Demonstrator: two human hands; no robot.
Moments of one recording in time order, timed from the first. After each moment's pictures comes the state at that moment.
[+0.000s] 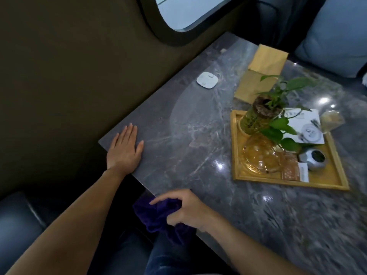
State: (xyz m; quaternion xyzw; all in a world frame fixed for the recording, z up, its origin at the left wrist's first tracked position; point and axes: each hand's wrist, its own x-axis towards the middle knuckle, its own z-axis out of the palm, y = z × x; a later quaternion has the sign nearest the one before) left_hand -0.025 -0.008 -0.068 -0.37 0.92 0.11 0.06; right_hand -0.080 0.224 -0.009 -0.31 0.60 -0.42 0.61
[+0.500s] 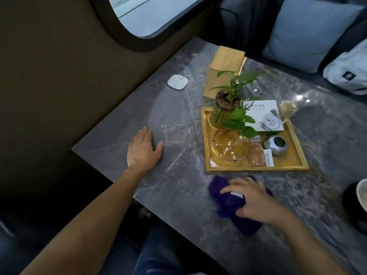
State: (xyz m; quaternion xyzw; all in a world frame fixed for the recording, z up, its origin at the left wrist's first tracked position) left_hand -0.097 0.087 -0.050 -0.36 0.91 0.19 0.00; right_hand -0.174 0.379 0.010 -0.36 0.85 -0.11 0.38
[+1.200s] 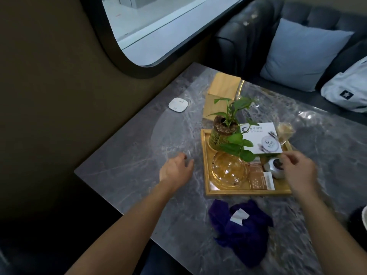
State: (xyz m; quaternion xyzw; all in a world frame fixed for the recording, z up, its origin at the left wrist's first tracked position) left_hand -0.151 0.148 -0.017 -0.33 0.90 0.29 0.05; right_hand -0.290 0.392 0.017 0.00 0.92 -0.39 0.02
